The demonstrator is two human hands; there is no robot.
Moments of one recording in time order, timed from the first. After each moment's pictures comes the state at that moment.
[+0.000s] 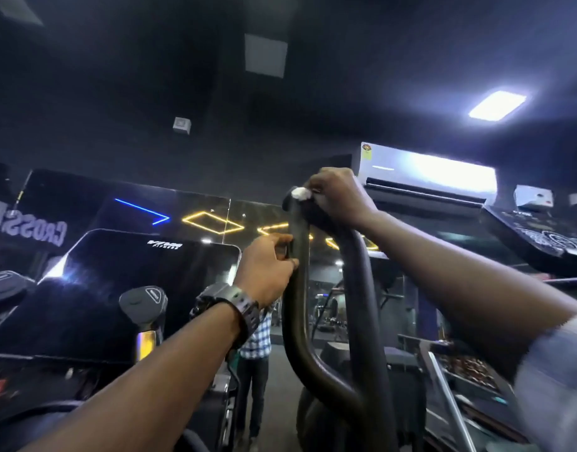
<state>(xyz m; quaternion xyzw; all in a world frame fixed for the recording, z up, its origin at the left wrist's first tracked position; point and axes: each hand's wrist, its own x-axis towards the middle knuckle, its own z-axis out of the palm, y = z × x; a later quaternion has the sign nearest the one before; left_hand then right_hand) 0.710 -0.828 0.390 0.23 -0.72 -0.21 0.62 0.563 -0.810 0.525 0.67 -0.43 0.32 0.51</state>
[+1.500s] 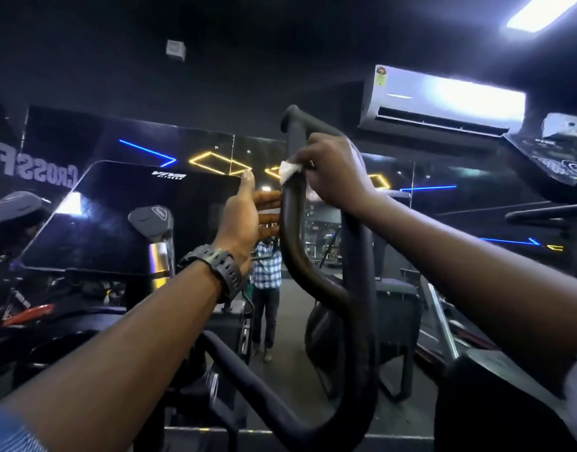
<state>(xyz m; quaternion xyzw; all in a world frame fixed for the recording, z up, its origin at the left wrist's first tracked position) 0.717 -0.806 0.332 0.17 -0.59 -0.46 0.65 0.577 -0.781 0.422 0.69 -0.43 0.33 0.48</state>
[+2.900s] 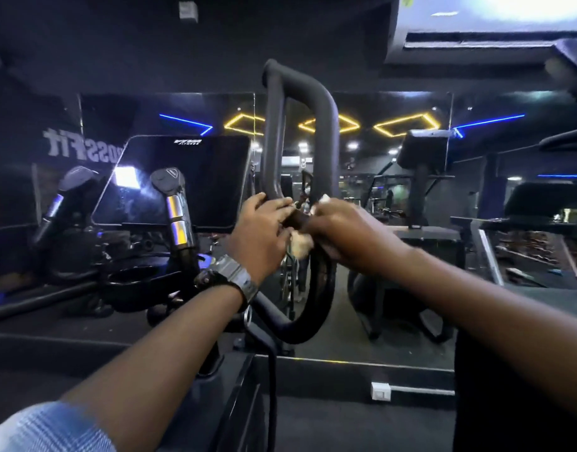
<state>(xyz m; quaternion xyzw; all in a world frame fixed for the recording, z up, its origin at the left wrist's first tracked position) 0.682 -0.739 0.240 0.37 -0.77 0.16 0.50 0.506 -0.673 0.270 0.84 -0.36 0.21 0.35</state>
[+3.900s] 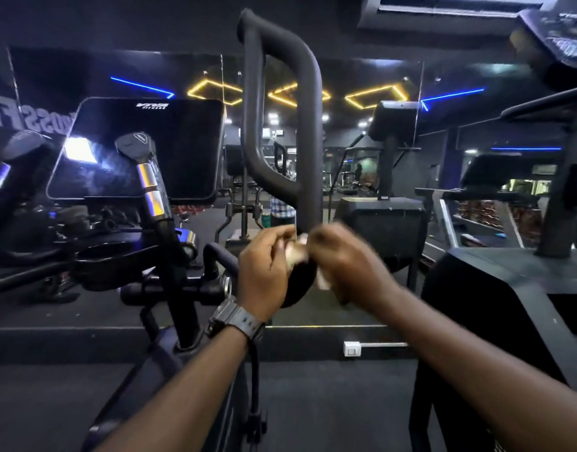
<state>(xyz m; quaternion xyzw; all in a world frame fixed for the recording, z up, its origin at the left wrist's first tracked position) 0.656 -0.712 0.151 0.26 -0.70 -0.14 0.65 0.506 -0.661 0.182 0.78 -0.40 0.33 0.35</state>
